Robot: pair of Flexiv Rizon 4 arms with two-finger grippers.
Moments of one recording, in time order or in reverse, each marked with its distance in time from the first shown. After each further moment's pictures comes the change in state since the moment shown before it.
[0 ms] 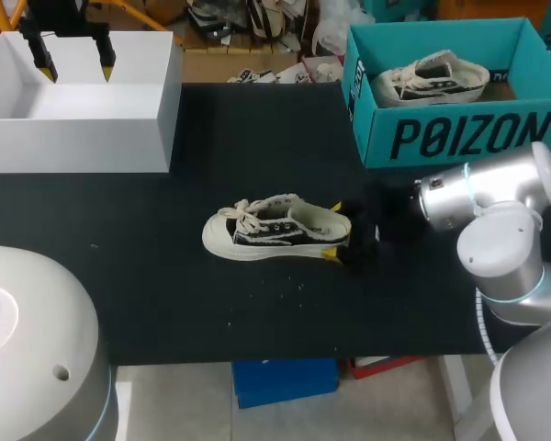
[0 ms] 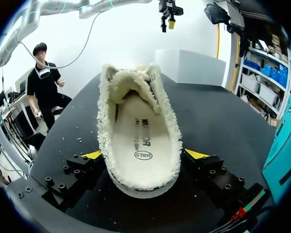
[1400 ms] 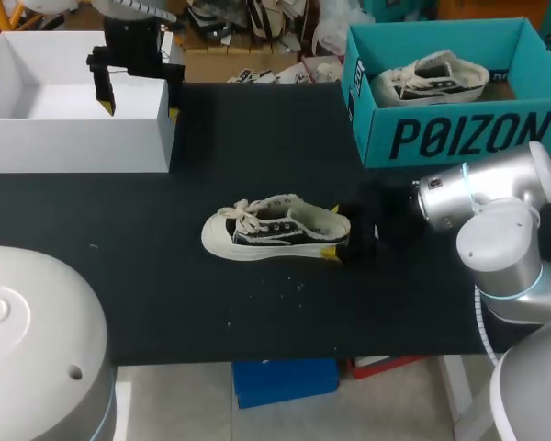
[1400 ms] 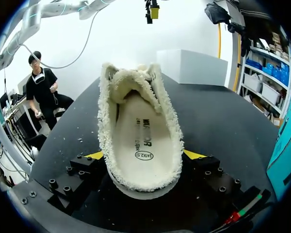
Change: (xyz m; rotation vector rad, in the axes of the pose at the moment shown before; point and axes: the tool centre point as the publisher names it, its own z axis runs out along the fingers) left arm 0.119 0.101 -0.003 0.055 -0.133 0.029; right arm 0.001 -0.002 0.004 -0.015 0.032 0.006
